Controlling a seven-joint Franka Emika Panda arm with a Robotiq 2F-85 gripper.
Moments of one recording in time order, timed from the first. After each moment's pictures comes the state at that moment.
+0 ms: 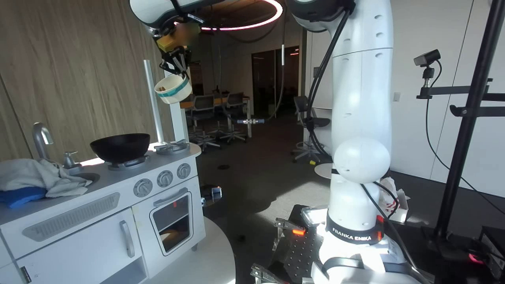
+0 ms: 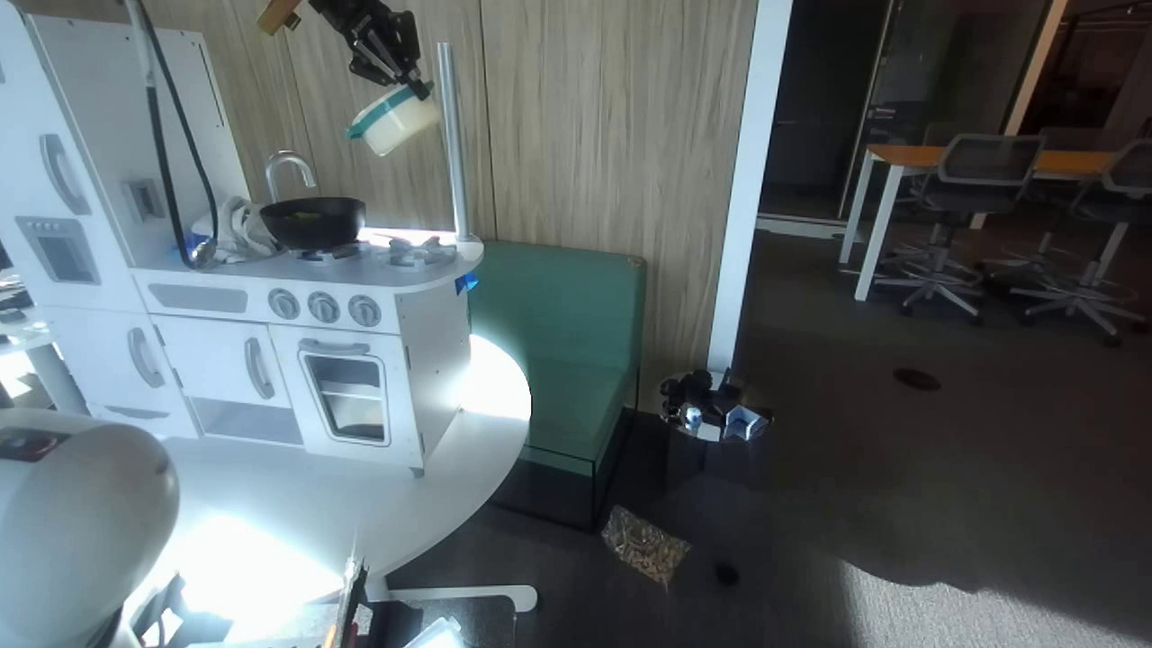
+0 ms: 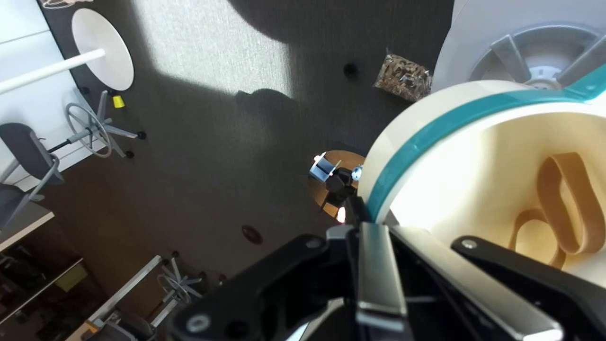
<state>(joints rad) 0.03 0.07 0.02 -1.49 -0.63 1.66 0.44</state>
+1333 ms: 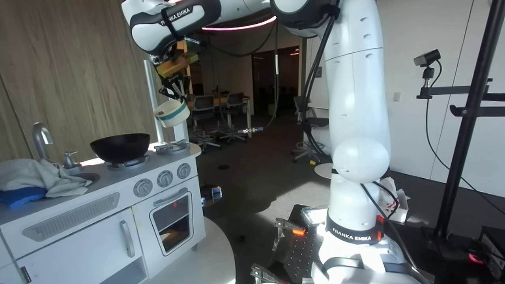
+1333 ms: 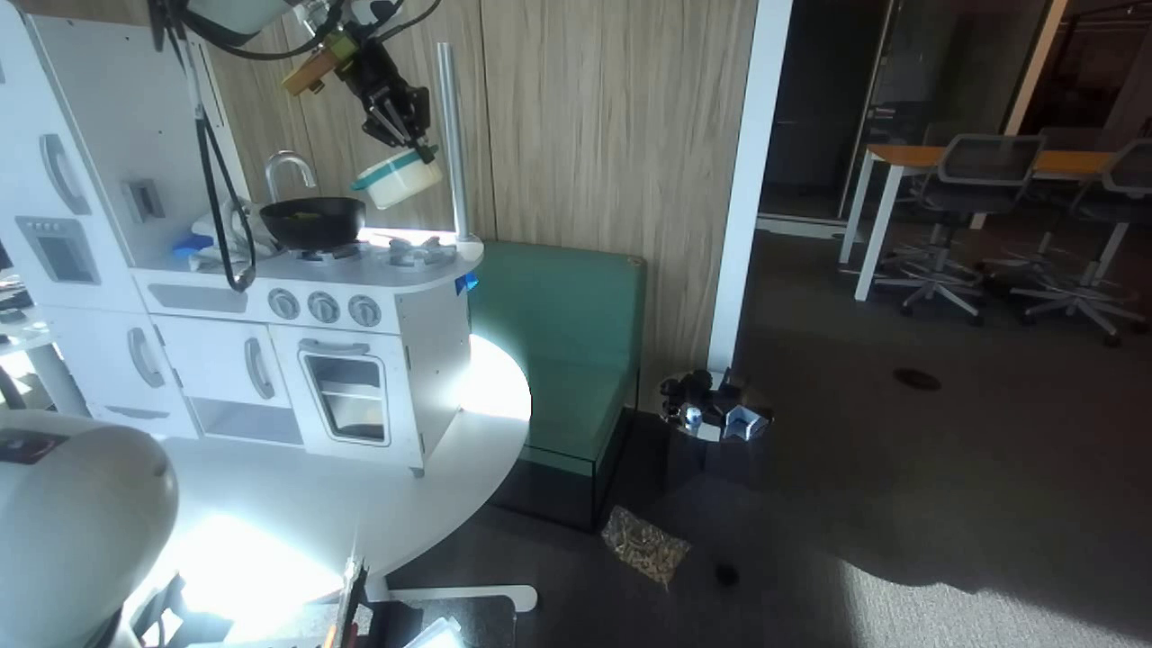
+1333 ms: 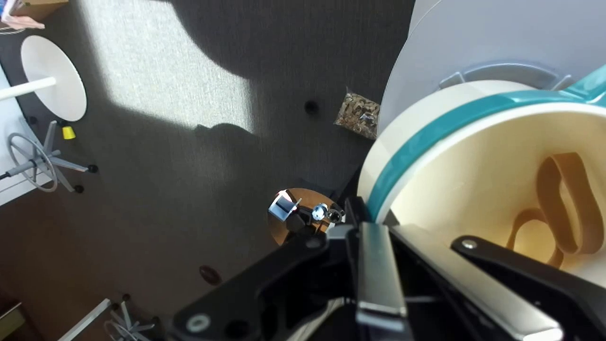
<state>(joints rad) 0.02 0.16 -0.01 -1.56 -0.52 1.76 0.43</state>
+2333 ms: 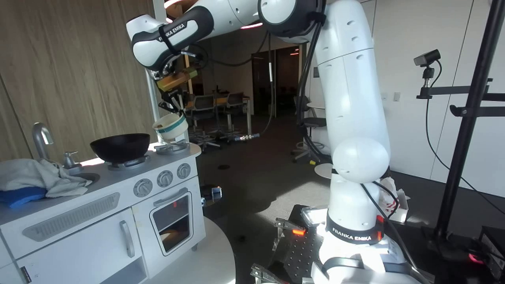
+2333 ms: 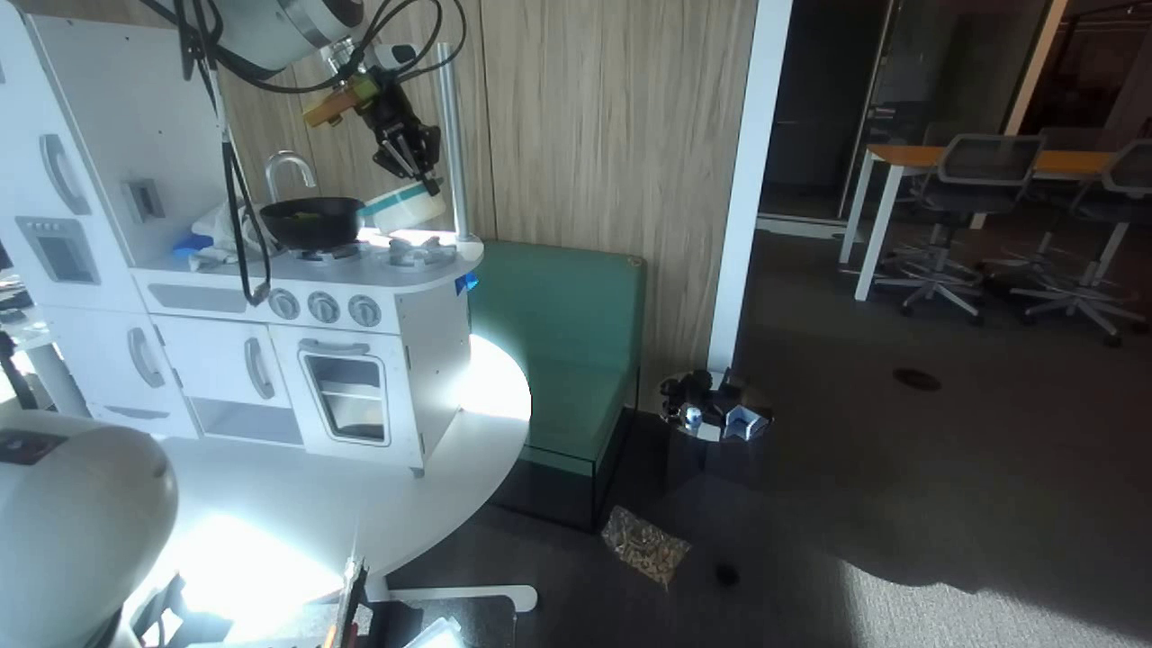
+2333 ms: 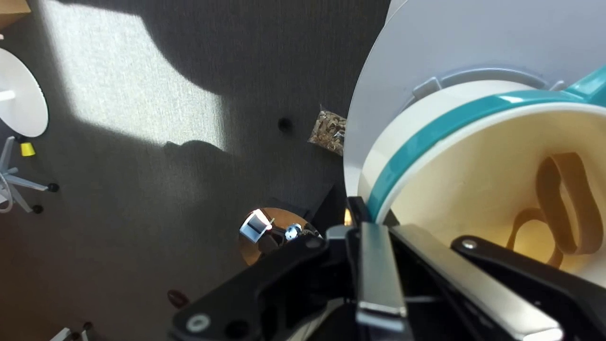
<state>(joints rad) 0.01 0.24 -0.04 -1.56 -0.43 1.82 0.40</state>
